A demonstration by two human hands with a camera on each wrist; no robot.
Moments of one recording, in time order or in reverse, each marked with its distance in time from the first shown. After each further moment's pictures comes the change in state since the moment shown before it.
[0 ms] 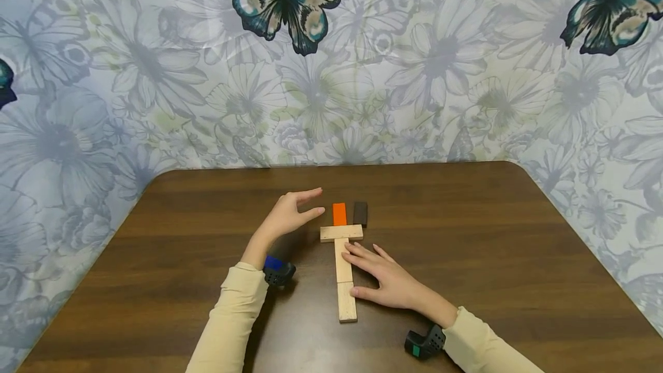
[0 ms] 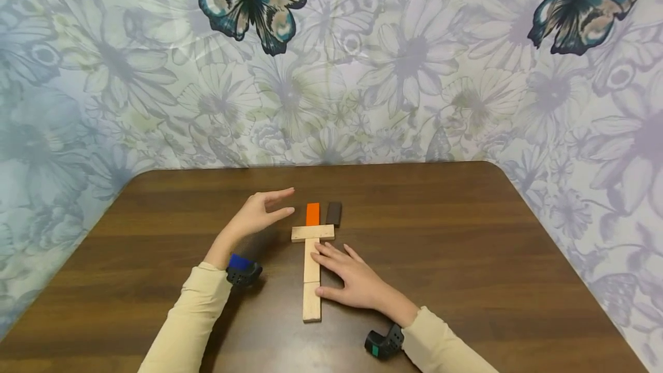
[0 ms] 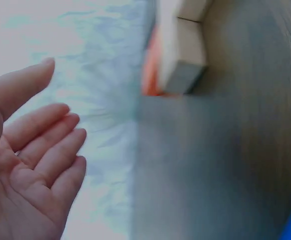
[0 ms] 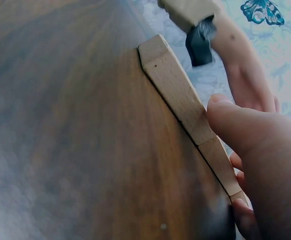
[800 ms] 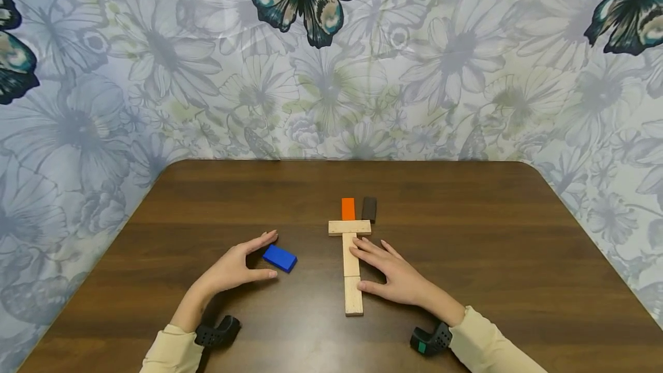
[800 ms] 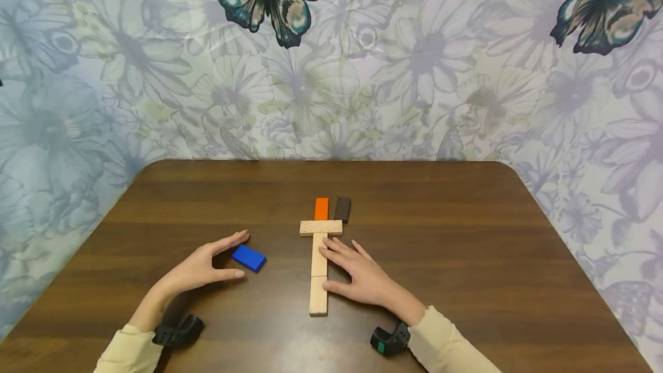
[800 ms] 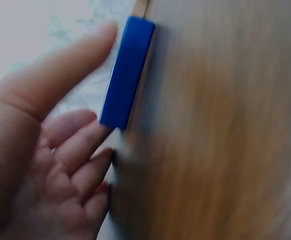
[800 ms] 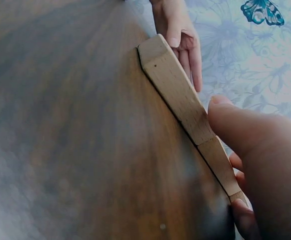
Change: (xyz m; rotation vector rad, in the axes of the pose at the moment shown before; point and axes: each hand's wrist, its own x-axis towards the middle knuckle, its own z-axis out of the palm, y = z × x) left_hand -0.137 -0.051 -0.027 0.015 -0.082 -0.069; right_hand 0.000 0.000 0.002 -0.006 0.001 0.002
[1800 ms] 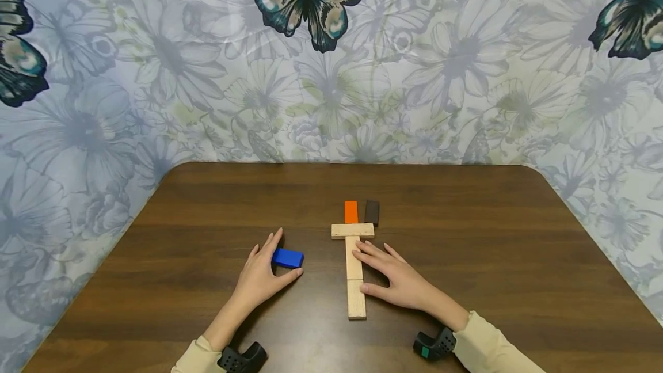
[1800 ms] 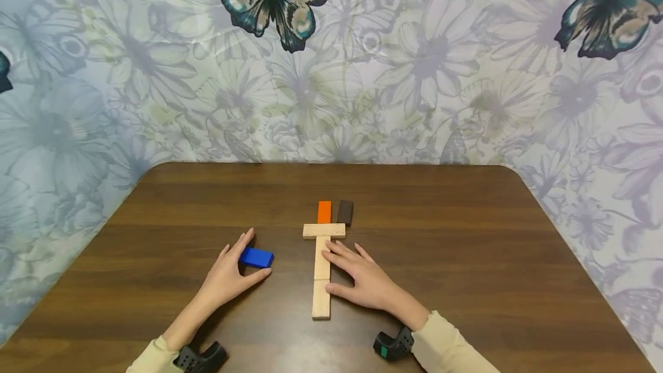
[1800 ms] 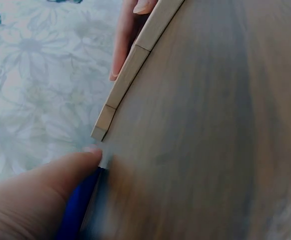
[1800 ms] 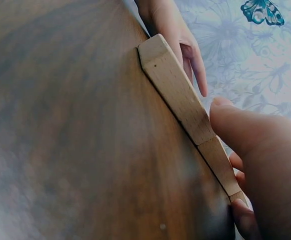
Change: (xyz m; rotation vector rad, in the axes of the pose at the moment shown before) left_hand 0.009 0.024 0.054 0.281 0.339 -0.138; right_hand -0.001 -0.001 0.001 0.006 0.011 0.008
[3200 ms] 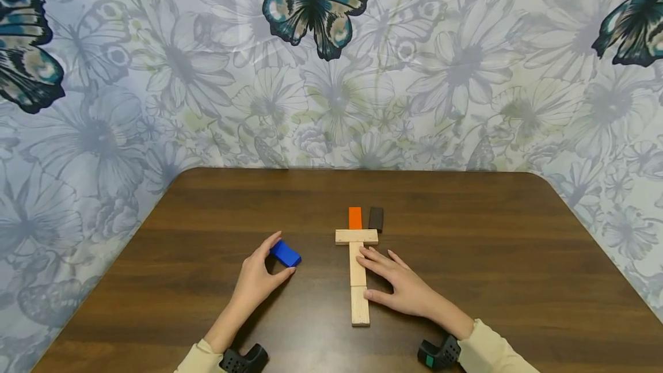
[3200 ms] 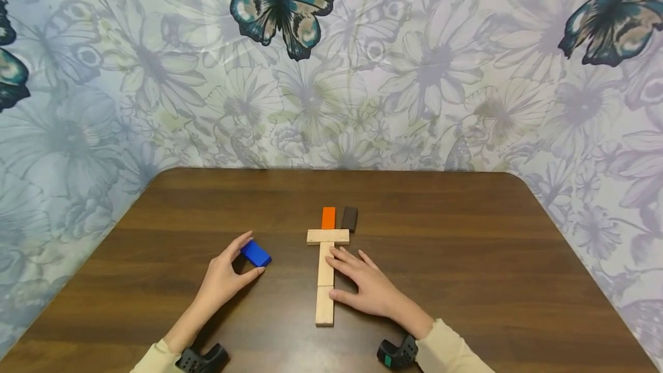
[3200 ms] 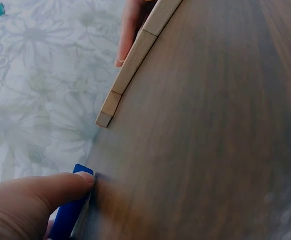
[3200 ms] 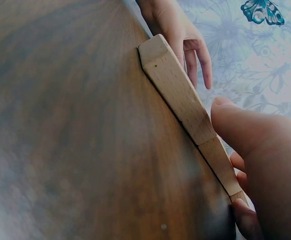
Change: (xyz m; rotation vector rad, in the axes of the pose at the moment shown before) left_hand 0.001 -0.008 -0.007 -0.141 0.168 0.034; right_hand -0.001 -0.001 0.001 0.010 0.018 -0.011
